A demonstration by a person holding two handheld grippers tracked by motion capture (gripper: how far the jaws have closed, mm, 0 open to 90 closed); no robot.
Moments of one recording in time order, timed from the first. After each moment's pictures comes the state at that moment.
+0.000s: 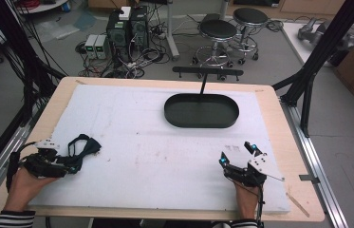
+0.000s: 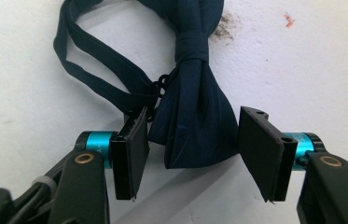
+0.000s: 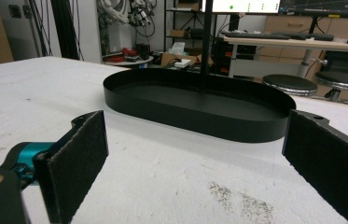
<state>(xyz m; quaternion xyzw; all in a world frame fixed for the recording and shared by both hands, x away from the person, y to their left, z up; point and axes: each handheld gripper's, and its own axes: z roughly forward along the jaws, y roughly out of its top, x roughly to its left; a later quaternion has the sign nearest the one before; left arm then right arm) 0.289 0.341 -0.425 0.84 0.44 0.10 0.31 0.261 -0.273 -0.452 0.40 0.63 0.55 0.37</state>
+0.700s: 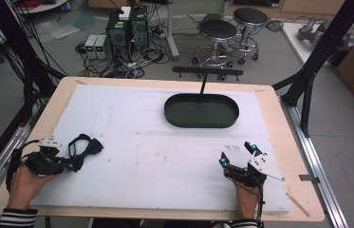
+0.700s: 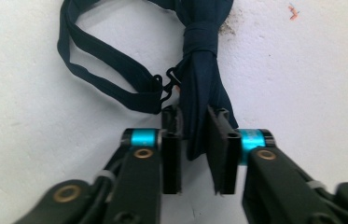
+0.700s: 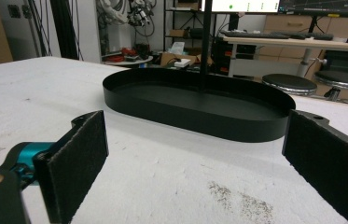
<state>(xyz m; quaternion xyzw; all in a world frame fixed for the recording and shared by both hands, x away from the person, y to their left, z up) 0.291 0.337 -0.420 0.85 0.43 0.10 0.29 0.262 -0.273 -0.452 0.40 0.63 0.55 0.37</state>
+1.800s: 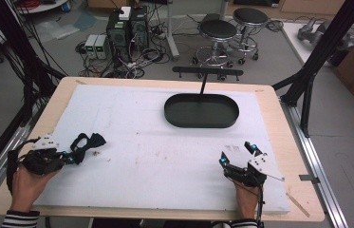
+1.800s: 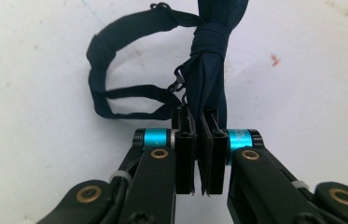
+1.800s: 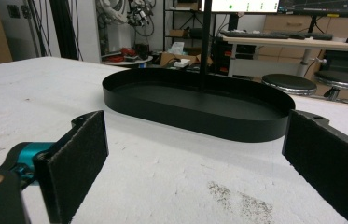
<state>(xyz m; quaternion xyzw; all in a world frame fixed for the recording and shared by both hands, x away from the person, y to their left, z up) 0.283 0.331 -0.406 0.84 0.39 0.17 0.34 0.261 -0.273 -0.452 0.41 0.63 0.55 0.37</state>
